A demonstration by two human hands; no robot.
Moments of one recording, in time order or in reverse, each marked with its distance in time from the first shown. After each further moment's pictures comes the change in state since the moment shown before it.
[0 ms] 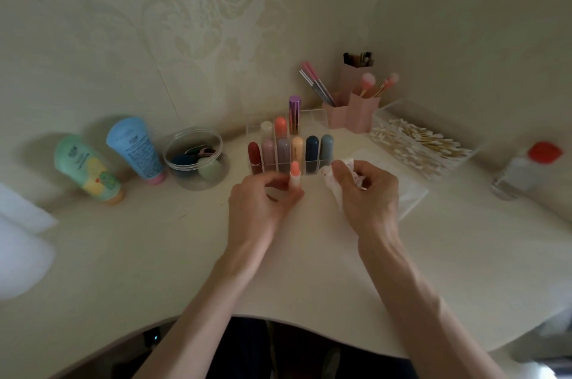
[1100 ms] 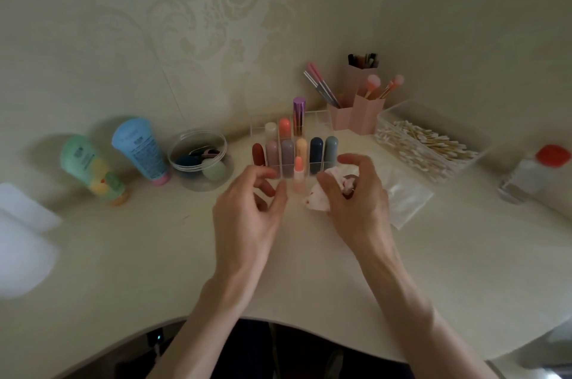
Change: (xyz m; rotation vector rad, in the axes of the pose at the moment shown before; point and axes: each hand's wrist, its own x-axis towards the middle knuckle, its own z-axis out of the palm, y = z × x) left_hand -0.019 0.001 -0.020 0.053 0.255 0.236; right_hand -0.016 -0.005 0.004 -0.142 -0.120 -0.172
